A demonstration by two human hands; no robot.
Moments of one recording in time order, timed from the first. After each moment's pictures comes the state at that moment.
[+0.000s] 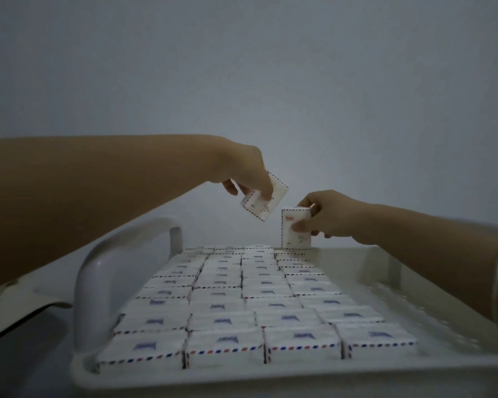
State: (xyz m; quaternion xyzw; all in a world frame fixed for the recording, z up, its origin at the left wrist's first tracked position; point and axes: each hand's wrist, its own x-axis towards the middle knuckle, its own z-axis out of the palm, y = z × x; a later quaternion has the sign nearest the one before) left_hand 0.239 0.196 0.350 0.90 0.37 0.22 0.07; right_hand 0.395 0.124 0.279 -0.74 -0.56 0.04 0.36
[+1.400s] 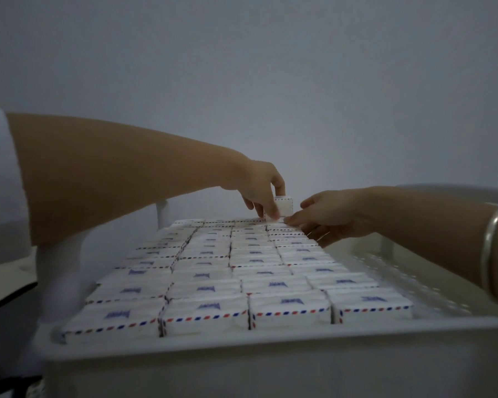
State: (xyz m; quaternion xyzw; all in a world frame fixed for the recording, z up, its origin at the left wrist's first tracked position) left_hand 0.281 0.224 0.303 0.95 0.28 0.06 0.08; right_hand 0.394 0.118 0.258 -0.75 -0.50 0.27 0.34
